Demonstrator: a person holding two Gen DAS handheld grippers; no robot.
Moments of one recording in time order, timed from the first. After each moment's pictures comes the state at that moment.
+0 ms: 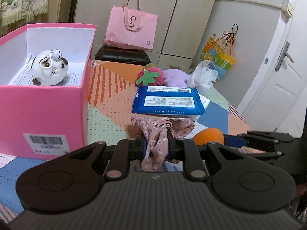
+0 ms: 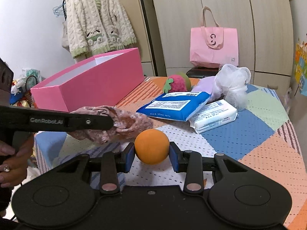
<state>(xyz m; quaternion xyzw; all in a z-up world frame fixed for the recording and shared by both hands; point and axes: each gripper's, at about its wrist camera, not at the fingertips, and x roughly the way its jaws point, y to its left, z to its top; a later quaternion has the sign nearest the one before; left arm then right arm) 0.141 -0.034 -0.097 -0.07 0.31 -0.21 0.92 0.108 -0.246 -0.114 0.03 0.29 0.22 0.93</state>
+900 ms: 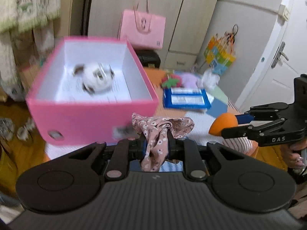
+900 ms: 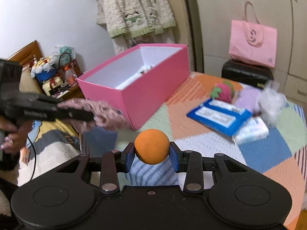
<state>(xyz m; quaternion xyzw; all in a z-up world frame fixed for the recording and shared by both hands) 0.083 0.070 -0.020 -0.05 0.33 -0.21 0.92 0.097 -0.209 -0.038 -0.02 0.35 0.33 0.88</state>
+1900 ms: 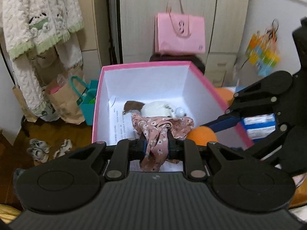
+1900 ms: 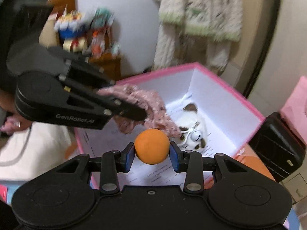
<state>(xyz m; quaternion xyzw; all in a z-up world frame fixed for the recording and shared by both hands) 0.245 0.119 -0.014 0.03 0.35 -0.12 0.93 0.249 -0.018 -0.008 -0.21 0.35 0.43 0.80</state>
